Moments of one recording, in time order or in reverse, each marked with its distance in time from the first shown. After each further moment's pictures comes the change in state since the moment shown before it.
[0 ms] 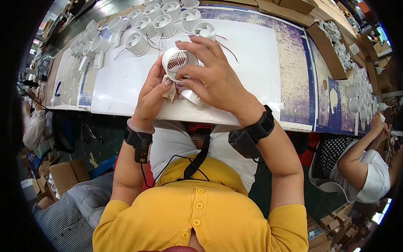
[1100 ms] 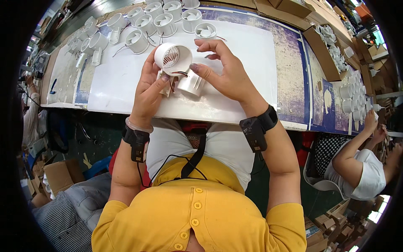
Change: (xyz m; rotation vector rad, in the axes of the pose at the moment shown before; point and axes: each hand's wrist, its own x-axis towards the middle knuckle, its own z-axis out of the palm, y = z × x) left_hand 0.001 0.003 0.003 -0.027 0.091 0.072; right_hand -0.005 0.016 -0.009 0.391 -0.029 0.320
